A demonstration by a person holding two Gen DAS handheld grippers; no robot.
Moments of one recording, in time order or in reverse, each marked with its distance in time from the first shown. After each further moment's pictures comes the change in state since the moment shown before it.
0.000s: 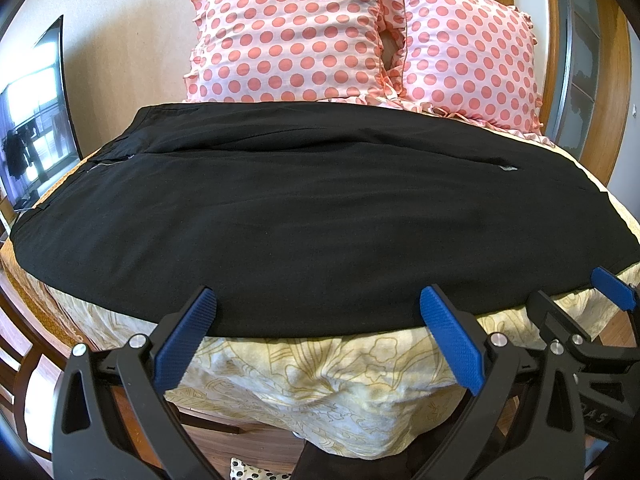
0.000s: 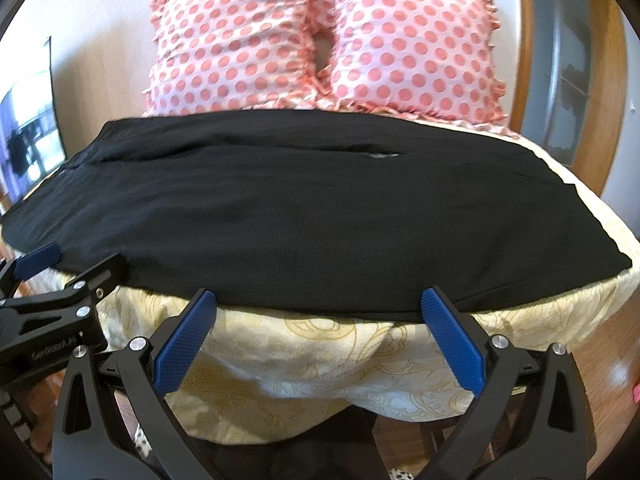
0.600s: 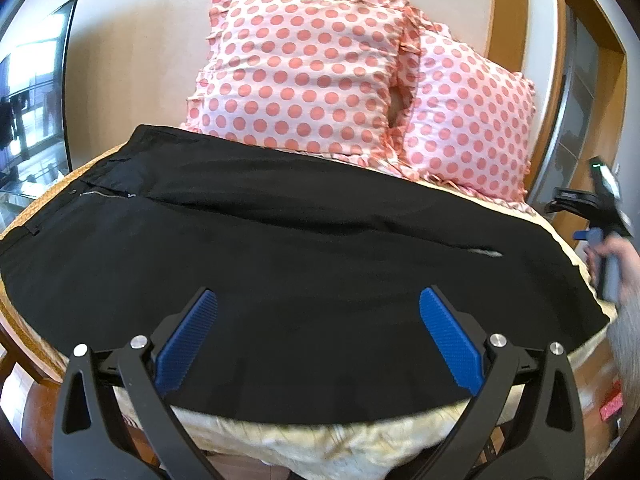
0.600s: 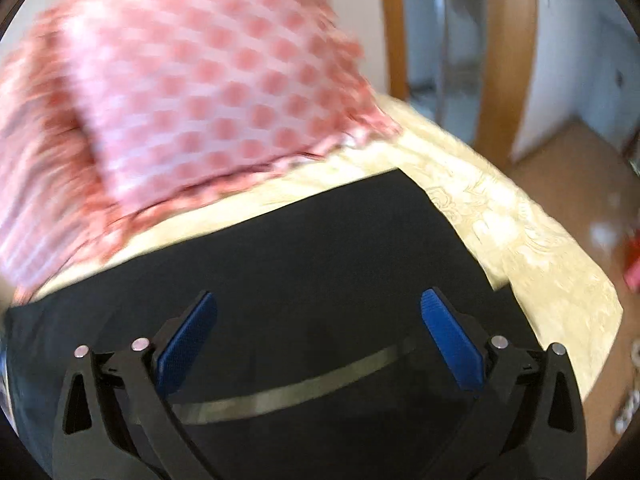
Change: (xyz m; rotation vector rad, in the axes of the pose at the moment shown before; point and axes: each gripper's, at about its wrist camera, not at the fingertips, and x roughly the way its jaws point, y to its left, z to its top) left arm -0.013 0.049 0.058 -0.124 -0.111 -0.119; right arm 0.135 -0.254 0.209 0.489 0.192 -0.283
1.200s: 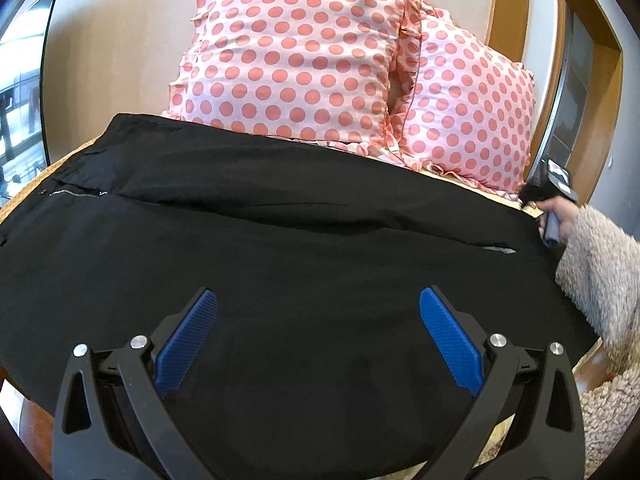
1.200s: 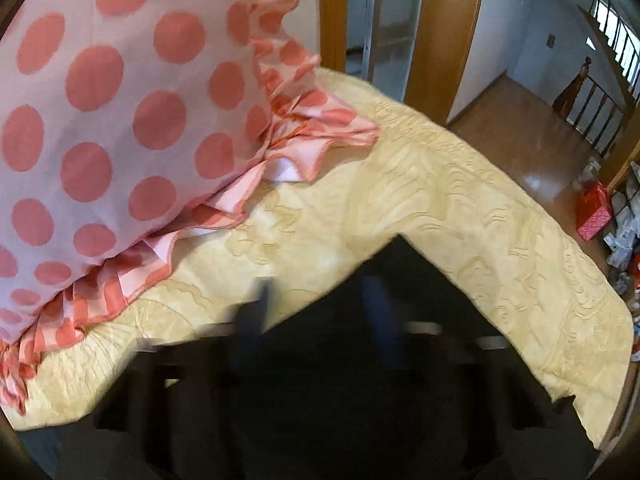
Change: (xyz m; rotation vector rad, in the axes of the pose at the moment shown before) left arm 0.044 0.017 0.006 0.013 0.044 -0.058; right arm 0.142 -0.009 0.069 0.151 0.046 -0.261
